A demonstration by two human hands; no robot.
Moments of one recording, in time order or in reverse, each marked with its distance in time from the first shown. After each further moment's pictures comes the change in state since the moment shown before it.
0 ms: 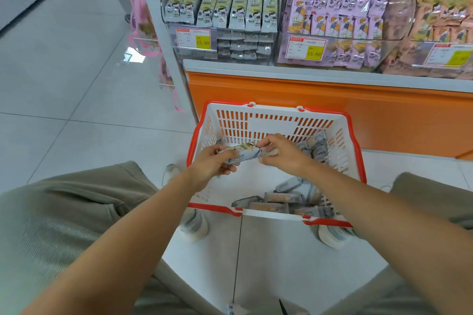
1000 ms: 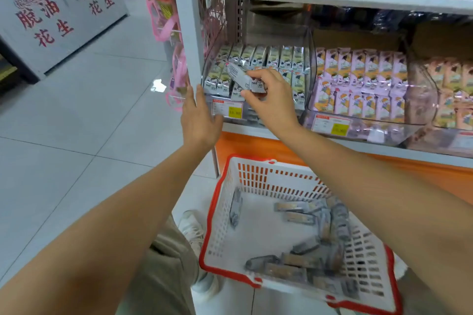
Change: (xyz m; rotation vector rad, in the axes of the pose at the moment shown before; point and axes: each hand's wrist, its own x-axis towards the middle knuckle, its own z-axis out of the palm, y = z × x) left_hand 0.036 0.186 -0.075 0.819 0.829 0.495; right_hand 0.117 -0.208 -0.078 -0.091 0.649 -0.590
